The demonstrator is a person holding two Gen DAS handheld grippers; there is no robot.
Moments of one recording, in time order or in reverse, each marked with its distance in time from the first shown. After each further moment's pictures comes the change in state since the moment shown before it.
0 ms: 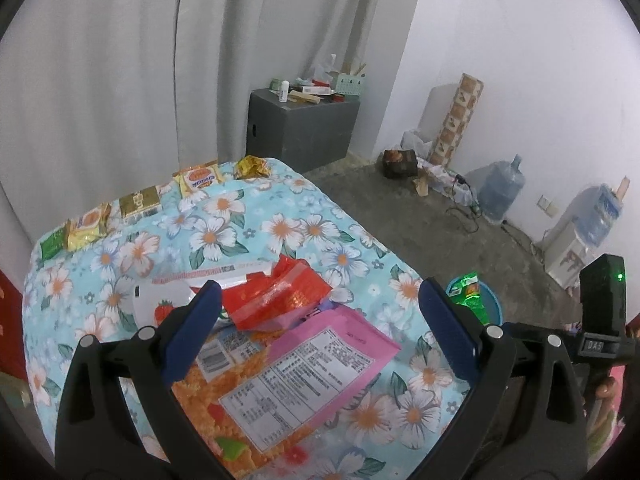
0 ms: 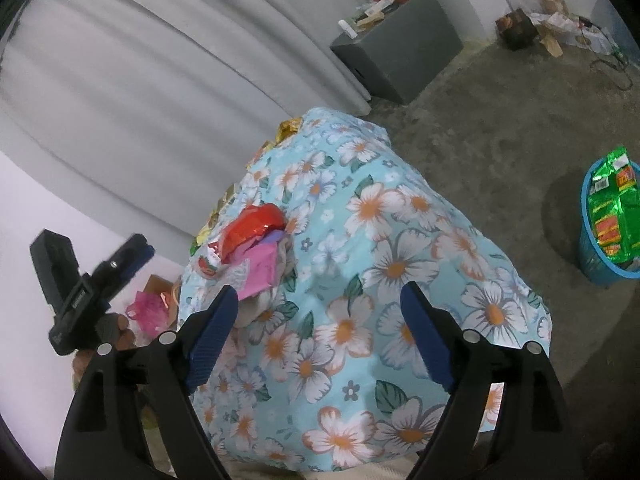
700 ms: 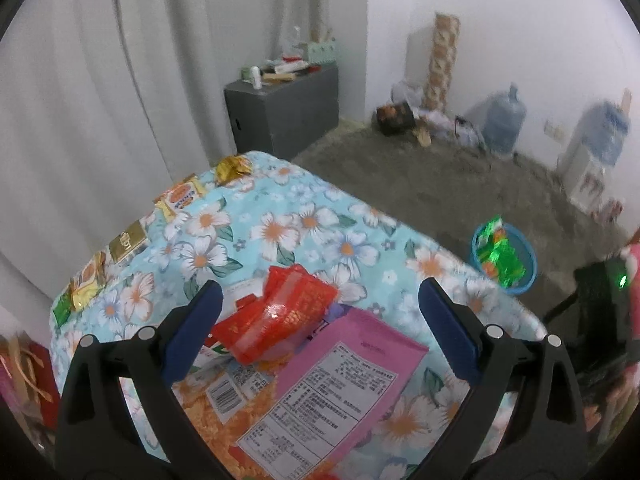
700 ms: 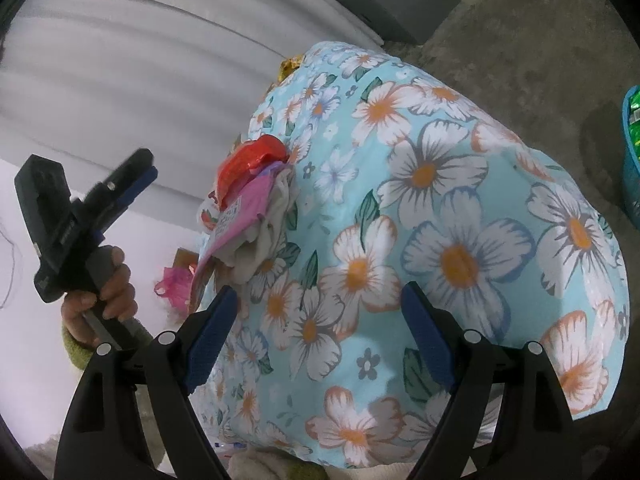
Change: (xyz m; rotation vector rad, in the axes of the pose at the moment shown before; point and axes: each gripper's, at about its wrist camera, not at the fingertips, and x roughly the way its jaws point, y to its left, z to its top) left arm 0.049 -0.034 0.014 0.259 0.126 0.069; right arm 0.057 -0.020 -0.034 0.079 0.157 0.143
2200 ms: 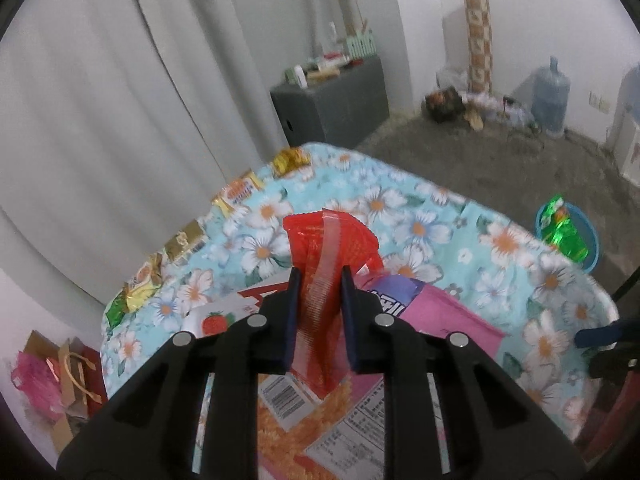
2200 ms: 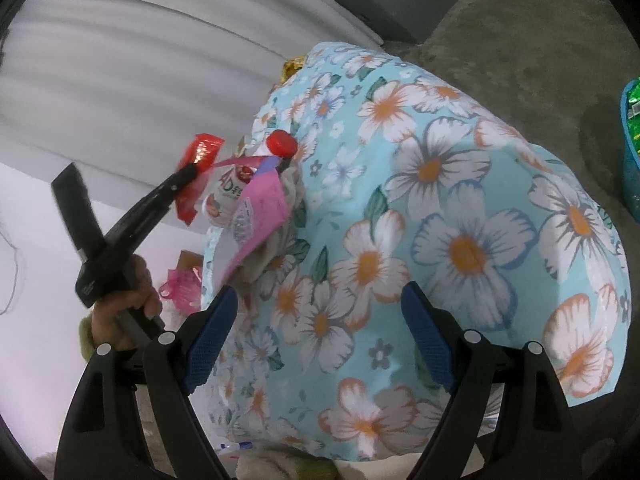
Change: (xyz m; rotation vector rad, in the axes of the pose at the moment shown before) left arm 0.002 0.013 -0.020 0.031 -0.028 0.236; right arm -0.005 0.011 -0.006 0.011 -0.003 0.015
